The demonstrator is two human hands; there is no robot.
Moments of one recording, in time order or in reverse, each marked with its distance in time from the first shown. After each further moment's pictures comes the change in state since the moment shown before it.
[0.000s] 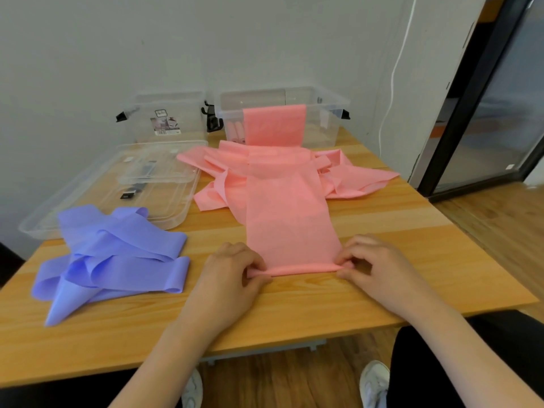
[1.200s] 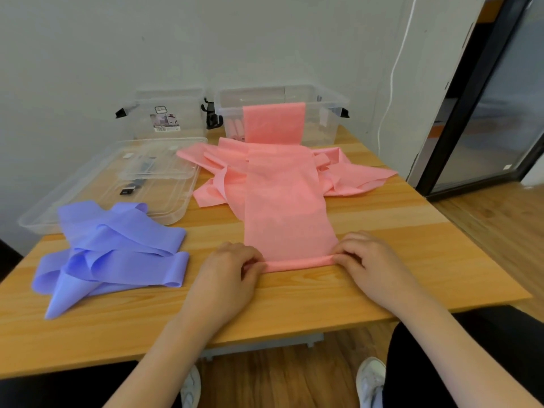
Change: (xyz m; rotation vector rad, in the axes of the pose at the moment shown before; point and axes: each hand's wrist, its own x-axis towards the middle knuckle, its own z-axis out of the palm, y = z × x) left_hand -0.001 0.005 0.000 0.005 0.007 -0.039; right_hand 0.004 -0.005 0.006 -0.027 0.044 -0.002
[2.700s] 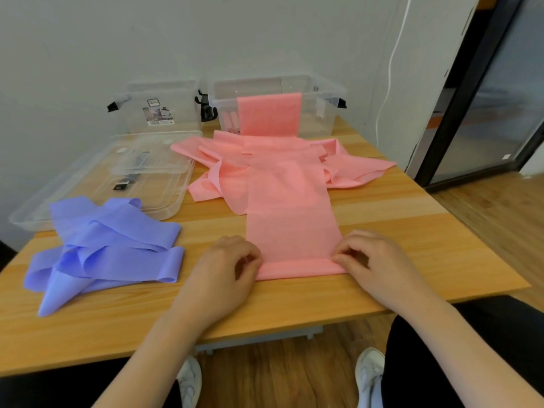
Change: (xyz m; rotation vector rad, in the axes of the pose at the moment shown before) left_hand -0.003 0.001 -0.005 -0.047 -0.082 0.046; right_hand -0.013 -0.001 -0.004 0.014 0.017 0.018
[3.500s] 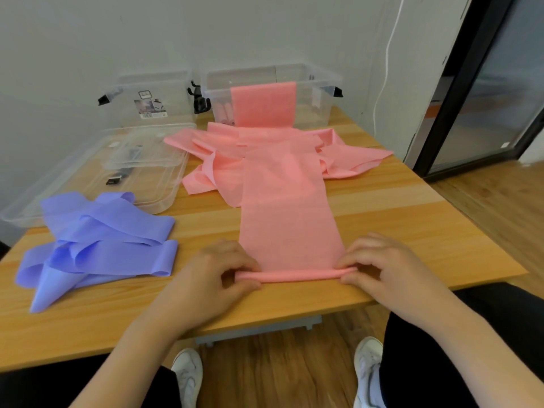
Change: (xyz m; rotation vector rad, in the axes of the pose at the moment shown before) left_hand -0.013 -0.010 -0.009 -0.085 -0.139 0.128; right_hand -0.026 -0.003 -0.014 0.035 -0.116 -0.039
